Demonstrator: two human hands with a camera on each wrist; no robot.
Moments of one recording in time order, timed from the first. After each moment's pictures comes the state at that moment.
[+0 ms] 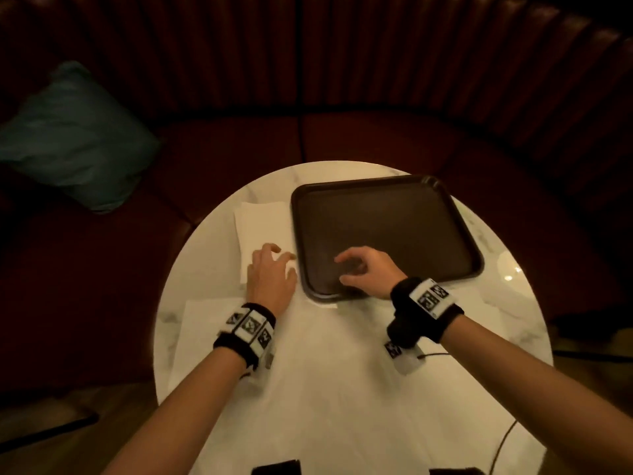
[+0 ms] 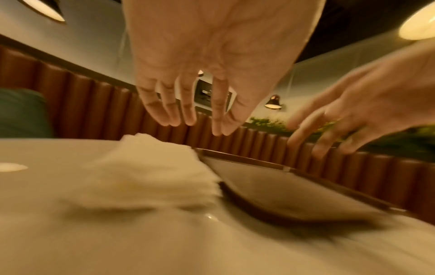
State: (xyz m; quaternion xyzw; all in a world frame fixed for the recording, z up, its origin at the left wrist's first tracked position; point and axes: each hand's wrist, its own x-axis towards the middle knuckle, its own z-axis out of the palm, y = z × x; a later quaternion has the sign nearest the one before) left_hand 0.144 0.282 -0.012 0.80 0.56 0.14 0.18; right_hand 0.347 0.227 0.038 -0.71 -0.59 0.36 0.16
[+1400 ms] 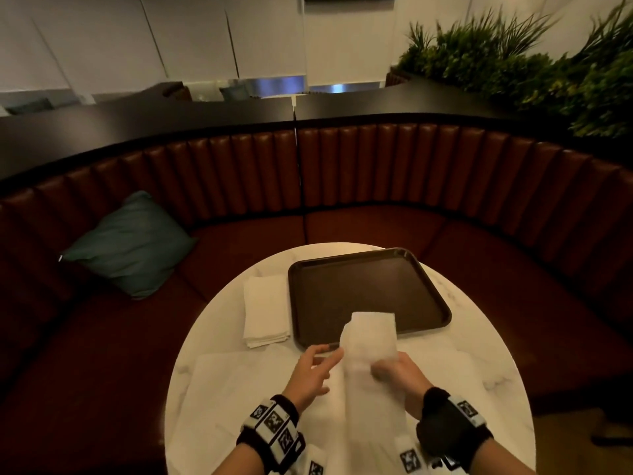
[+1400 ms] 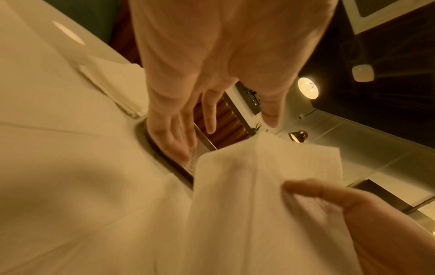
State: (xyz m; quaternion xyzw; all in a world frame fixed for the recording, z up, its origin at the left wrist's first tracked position) left_hand 0.194 0.137 0.041 0.51 0.53 0.21 0.65; right_hand 0.369 0.072 0.058 -0.66 -0.28 0.57 0.41
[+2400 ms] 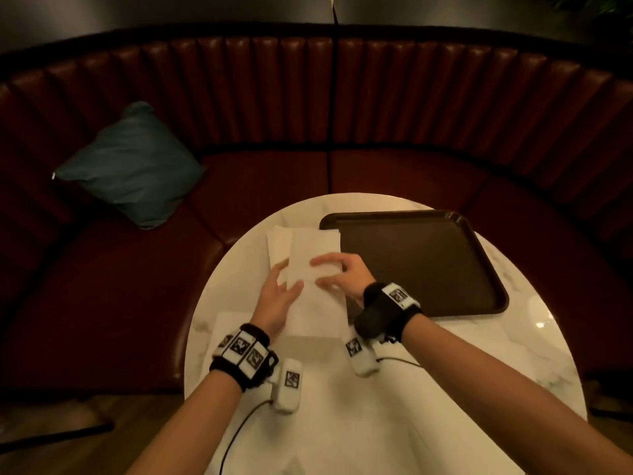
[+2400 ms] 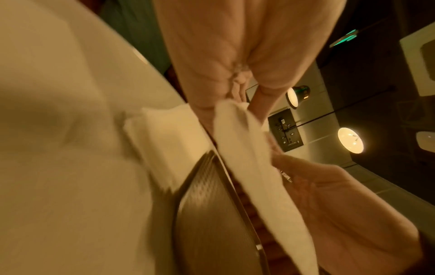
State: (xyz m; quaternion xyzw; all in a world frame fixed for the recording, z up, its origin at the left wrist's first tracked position) left_hand 0.107 0.269 0.022 0.41 0.48 0.38 0.67; right_hand 0.280 0.272 0.050 -0.61 -0.49 0.53 0.35
